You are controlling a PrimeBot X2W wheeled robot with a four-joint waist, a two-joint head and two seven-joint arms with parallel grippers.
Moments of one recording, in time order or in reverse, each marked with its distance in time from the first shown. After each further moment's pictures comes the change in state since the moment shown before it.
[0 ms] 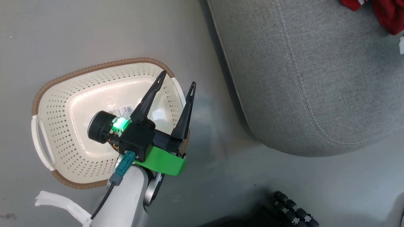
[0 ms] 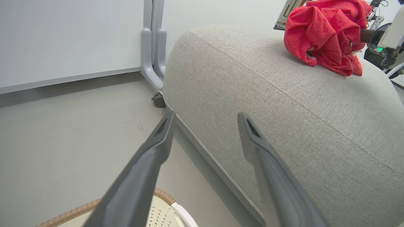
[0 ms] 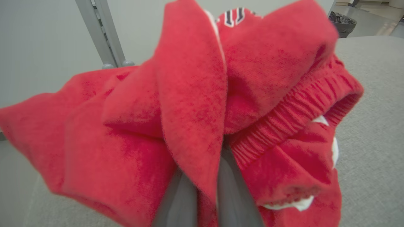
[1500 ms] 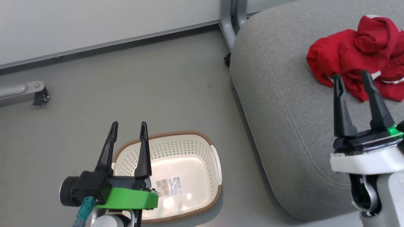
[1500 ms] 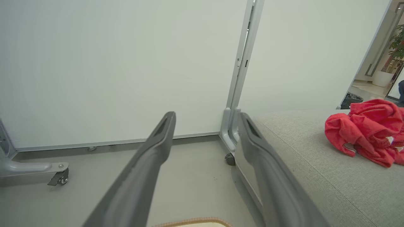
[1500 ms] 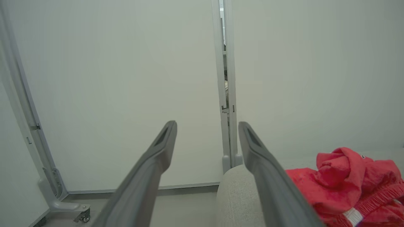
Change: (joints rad) left arm 0.304 0.001 0.159 -0.114 -0.143 0.128 -0.001; right arm 0.717 0.297 -0.113 -0.792 -0.321 -0.001 0.000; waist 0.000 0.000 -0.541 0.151
